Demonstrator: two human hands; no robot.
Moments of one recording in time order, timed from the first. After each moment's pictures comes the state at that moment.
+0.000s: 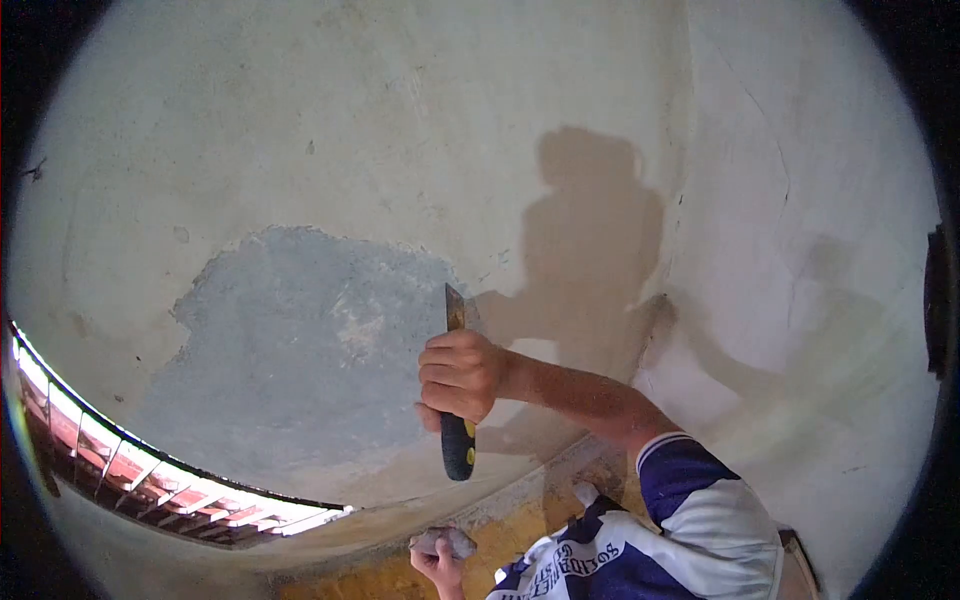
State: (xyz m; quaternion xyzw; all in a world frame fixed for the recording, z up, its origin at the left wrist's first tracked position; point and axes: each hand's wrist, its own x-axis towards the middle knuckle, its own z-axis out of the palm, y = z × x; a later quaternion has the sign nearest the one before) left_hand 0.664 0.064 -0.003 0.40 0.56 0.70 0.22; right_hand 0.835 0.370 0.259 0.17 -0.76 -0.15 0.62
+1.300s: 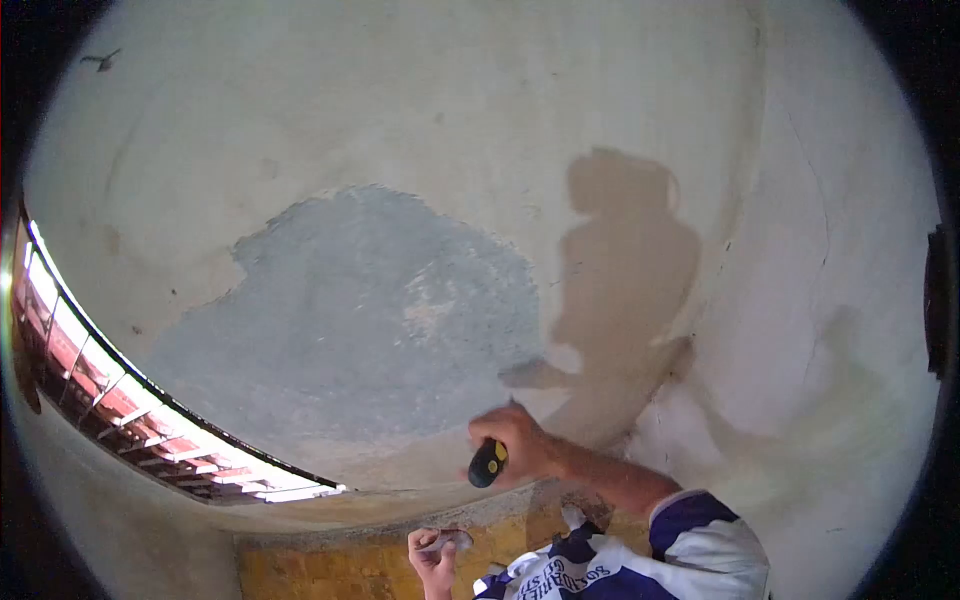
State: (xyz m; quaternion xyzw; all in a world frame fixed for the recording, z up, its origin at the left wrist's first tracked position) left_hand 0.663 0.054 0.010 0.40 0.57 0.68 0.24; right_hand 0.836 0.300 0.175 -0.07 -0.86 0.28 0.41
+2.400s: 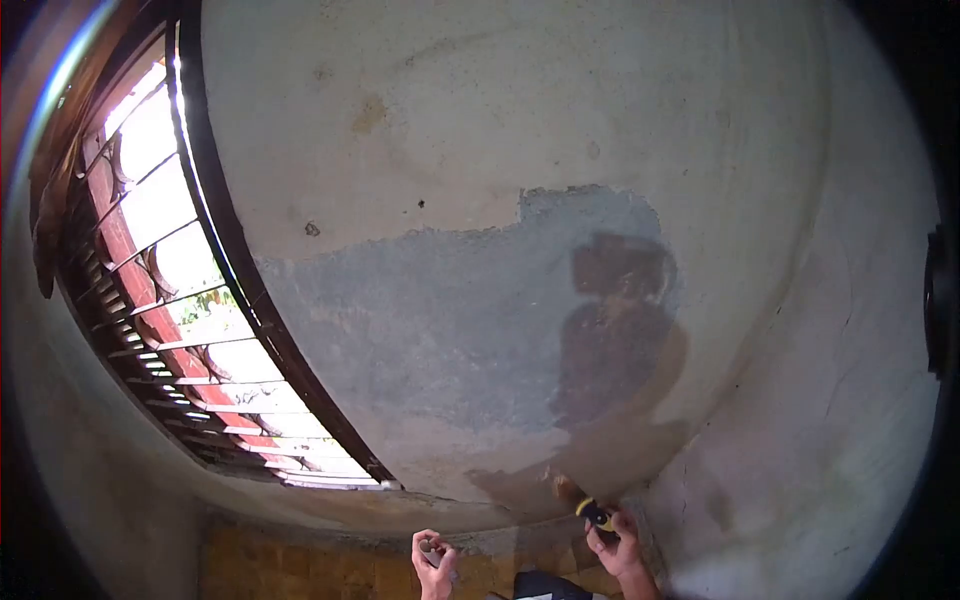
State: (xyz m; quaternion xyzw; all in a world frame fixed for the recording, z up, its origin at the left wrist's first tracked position) left_hand 0.535 -0.014 -0.002 0.25 0.50 0.75 0.35; right_hand 0.818 0.102 0.051 -0.22 -0.25 0.78 0.53
